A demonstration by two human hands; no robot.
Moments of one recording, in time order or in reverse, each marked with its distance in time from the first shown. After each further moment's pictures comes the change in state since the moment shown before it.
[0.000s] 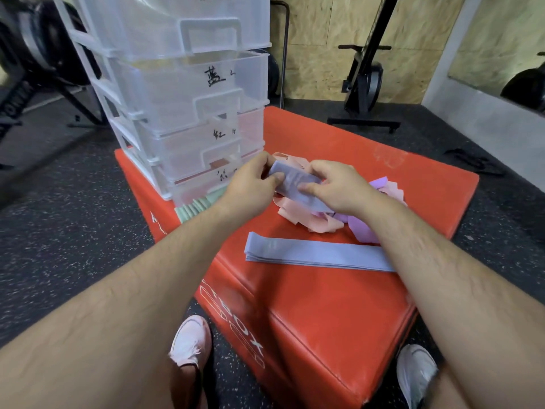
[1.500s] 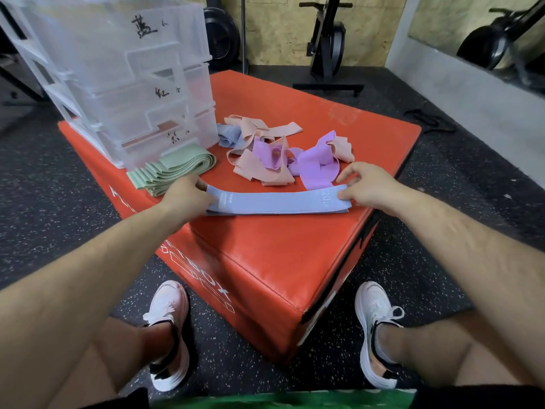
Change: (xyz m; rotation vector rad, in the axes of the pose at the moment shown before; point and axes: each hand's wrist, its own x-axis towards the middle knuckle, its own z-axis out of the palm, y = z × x) left_hand -0.064 -0.058 0.000 0.237 -0.028 -0.407; right_hand -0.130 0.101 -0.040 0.174 -0.009 0.551
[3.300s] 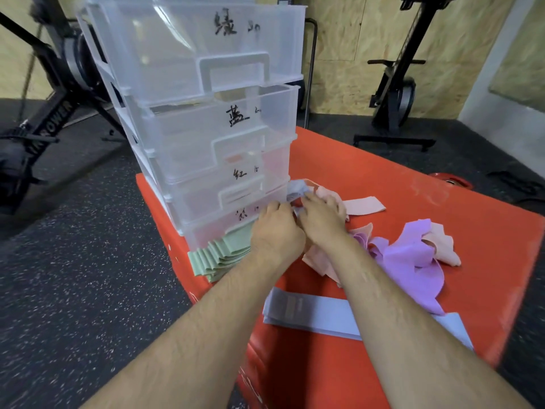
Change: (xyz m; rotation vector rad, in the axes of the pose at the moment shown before) left_hand 0.088 0.076 0.007 0.348 0.155 0.219; right_hand 0.166 -0.182 0.159 -0.486 0.085 -0.378
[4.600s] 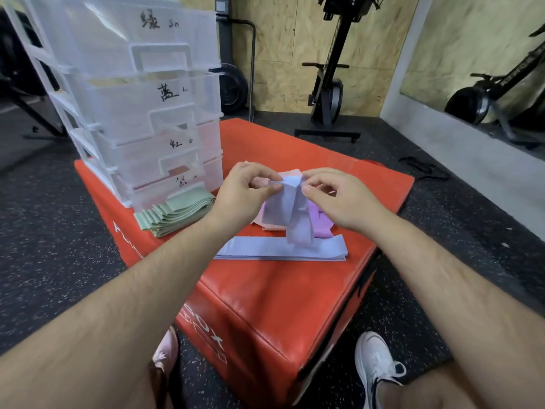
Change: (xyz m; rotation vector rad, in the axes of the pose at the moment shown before) left_hand -0.094 0.062 -0.017 -0.683 0.030 0.350; right_hand -0.208 0.094 -0.144 0.467 0.191 -0.146
